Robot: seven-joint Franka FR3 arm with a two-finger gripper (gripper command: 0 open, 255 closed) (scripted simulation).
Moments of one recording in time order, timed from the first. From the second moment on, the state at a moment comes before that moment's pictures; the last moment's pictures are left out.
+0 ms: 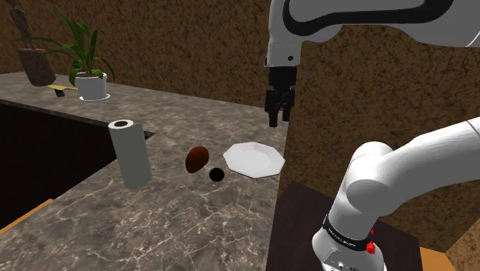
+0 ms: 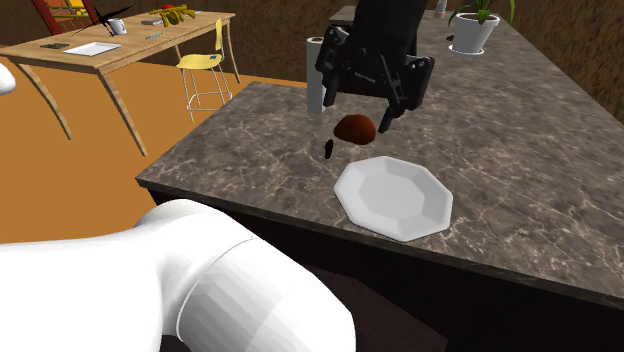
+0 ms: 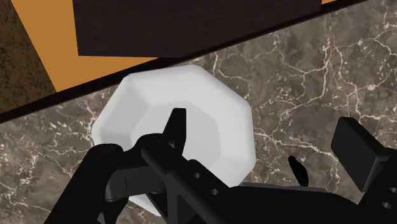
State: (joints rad) arm 0.01 -0.78 -0.03 -2.42 0.10 1.46 -0.01
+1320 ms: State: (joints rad) arm -0.14 -0.32 0.48 -2.41 0.10 2.05 0.89
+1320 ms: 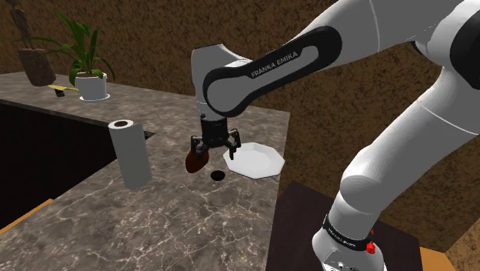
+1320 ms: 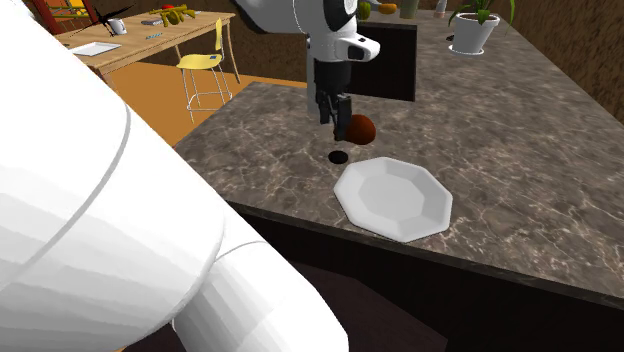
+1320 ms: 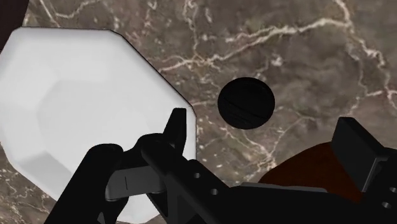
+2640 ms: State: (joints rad) arm -0.16 -0.24 0.52 -2.46 0.06 2.18 0.97
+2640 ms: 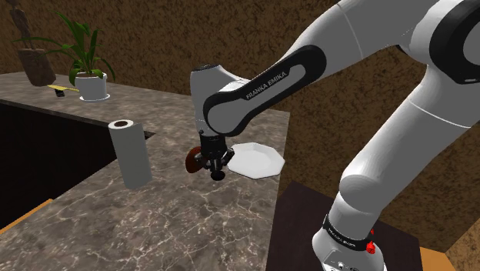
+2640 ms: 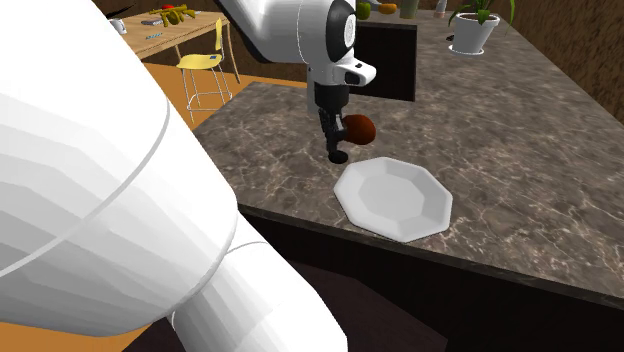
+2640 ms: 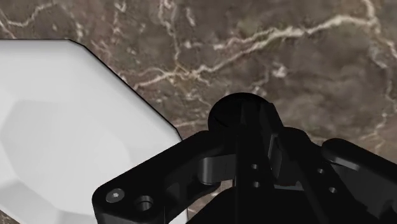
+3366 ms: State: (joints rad) arm -0.20 -0.32 0.57 -2.55 -0.02 2.31 1.16
